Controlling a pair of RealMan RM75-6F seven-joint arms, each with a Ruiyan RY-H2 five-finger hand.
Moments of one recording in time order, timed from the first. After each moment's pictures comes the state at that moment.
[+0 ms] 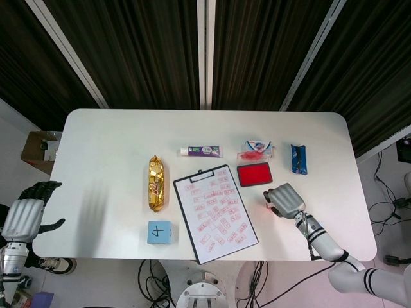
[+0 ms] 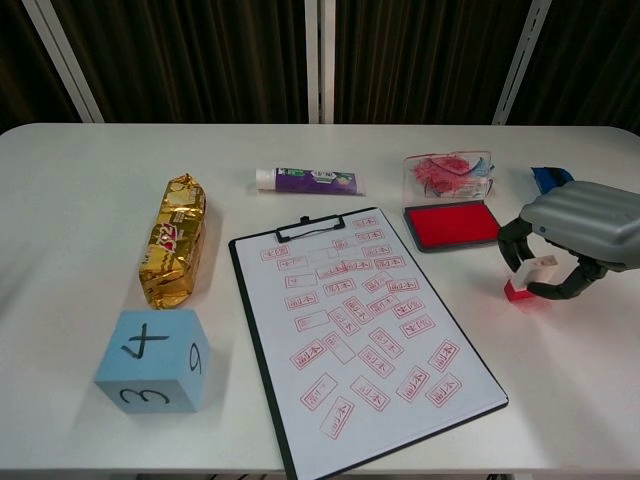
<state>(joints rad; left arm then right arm) -0.11 -1.17 -0.02 -1.52 1.48 1.43 0.03 0.57 -1.51 -0.04 -1.28 -1.45 0.98 -0.25</state>
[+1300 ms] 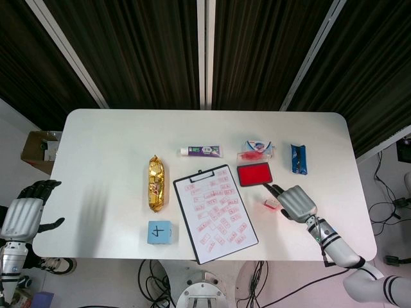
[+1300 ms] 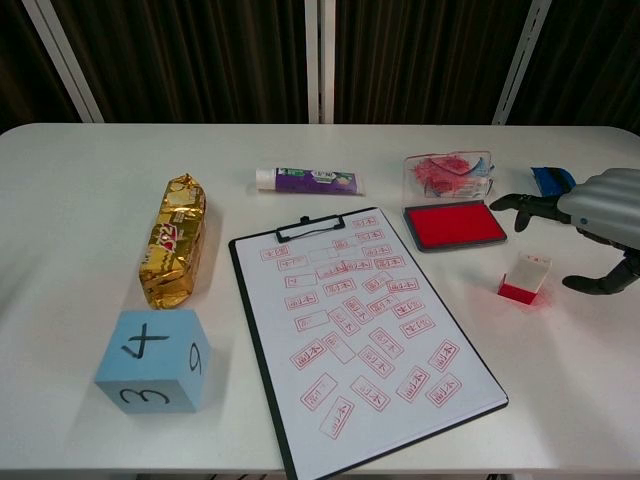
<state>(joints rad) -0.11 -1.17 -0.03 -1.53 1.49 1.44 0.03 0.52 -1.36 -0.07 -1.43 -1.50 1.04 -0.25</state>
